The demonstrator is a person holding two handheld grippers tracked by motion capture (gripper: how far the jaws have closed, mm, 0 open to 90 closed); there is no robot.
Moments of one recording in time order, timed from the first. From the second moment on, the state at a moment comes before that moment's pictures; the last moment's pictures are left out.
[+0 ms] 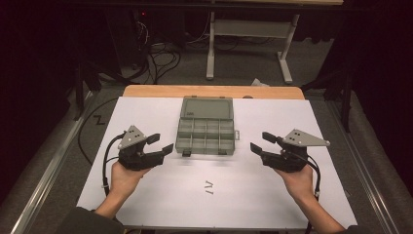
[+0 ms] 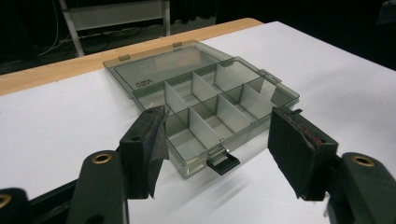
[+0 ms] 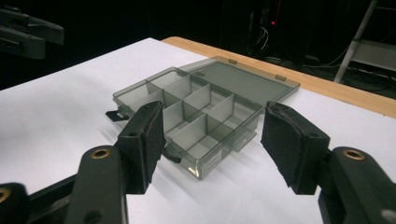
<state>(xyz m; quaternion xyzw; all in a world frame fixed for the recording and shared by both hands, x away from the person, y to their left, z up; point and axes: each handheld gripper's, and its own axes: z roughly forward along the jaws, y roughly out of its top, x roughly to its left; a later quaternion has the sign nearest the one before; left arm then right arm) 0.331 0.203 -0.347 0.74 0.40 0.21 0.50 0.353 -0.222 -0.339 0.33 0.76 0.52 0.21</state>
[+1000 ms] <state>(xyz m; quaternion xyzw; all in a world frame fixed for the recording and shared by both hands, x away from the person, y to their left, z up) 0.292 0.217 -0.378 0.73 0.39 0.22 0.51 0.305 -0.270 -0.380 0.37 0.71 0.56 0.22</state>
